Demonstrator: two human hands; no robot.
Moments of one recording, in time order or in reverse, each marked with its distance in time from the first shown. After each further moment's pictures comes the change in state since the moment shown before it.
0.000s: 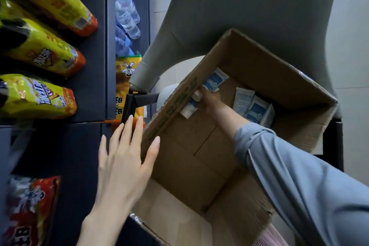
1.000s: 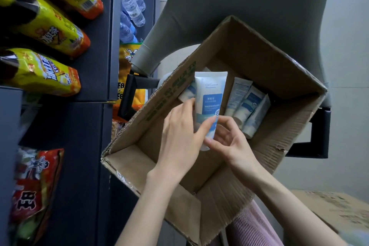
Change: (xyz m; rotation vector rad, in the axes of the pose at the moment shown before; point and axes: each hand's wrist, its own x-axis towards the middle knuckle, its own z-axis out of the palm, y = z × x) left_hand -0.010 0.088 0.026 -0.558 0.017 0.153; right_hand -0.169 0.047 -0.111 -0.250 -0.501 -0.378
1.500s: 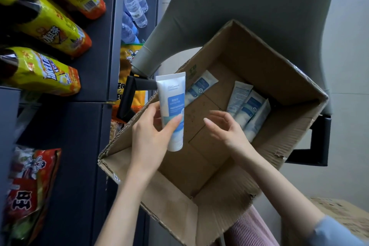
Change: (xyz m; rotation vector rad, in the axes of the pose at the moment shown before) left_hand 0.002 -0.030 -0.026 -0.331 0.177 -0.177; right_hand 0.043 0.009 -0.020 -0.279 0.117 0.158
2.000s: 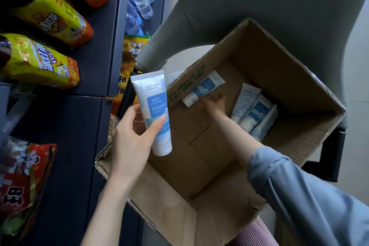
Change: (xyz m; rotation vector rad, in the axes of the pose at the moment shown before) left_hand 0.008 -0.017 -0.022 -0.130 0.123 -0.075; right_hand 0.127 0.008 0.041 0.137 0.292 0.255
